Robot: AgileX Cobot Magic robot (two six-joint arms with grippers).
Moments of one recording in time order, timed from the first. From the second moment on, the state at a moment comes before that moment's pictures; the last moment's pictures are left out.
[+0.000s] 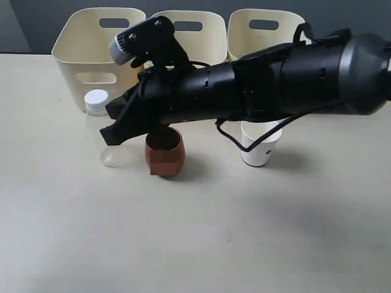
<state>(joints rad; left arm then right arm) -0.04 0.00 0.00 0.07 0.23 0.12 0.76 1.78 -1.12 1.74 0.38 -1.77</state>
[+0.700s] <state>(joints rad) -0.04 0.00 0.00 0.07 0.23 0.12 0.76 1.94 -1.29 1.74 0.42 -1.78</state>
